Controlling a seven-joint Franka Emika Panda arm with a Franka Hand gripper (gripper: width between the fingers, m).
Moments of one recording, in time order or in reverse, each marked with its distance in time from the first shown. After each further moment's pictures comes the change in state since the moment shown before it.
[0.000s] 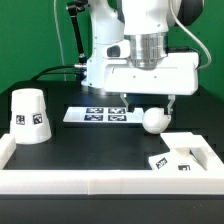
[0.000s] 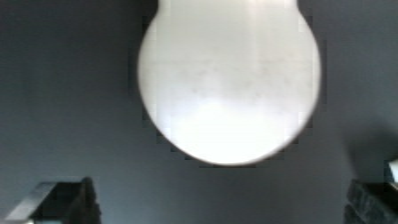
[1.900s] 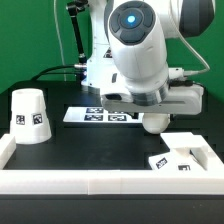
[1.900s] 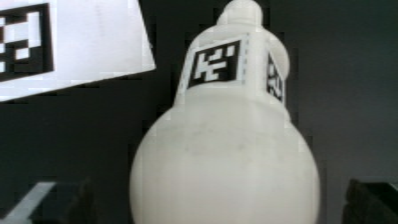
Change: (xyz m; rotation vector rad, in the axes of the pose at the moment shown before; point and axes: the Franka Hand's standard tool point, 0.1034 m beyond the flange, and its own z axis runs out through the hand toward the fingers) arm -0.018 -0.007 0.026 -0.052 -0.674 -0.120
